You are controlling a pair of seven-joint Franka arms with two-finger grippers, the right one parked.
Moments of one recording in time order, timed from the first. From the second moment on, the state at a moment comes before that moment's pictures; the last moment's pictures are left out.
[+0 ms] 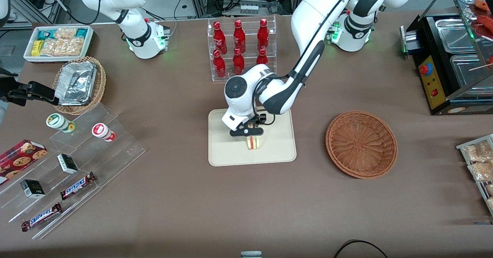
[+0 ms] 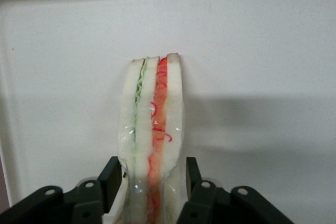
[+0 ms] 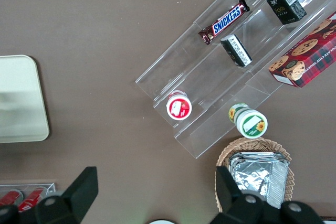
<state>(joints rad) -0.76 0.78 -0.10 -1.40 0.15 2.09 -0.94</state>
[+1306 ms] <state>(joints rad) -0.34 0.16 -0.07 -1.53 0.08 1.61 -0.63</state>
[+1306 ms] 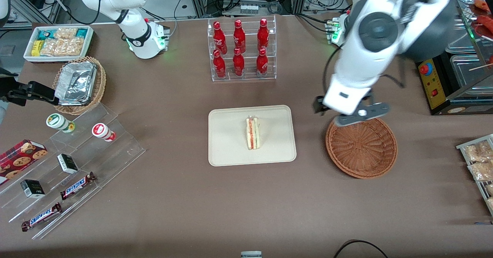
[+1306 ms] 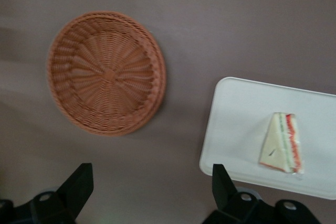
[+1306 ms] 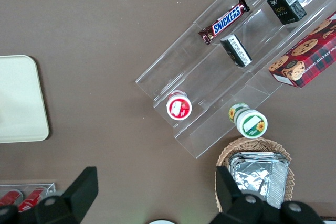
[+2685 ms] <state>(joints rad) 0.01 0.01 -0.08 -1.63 0.03 1.54 -0.07</state>
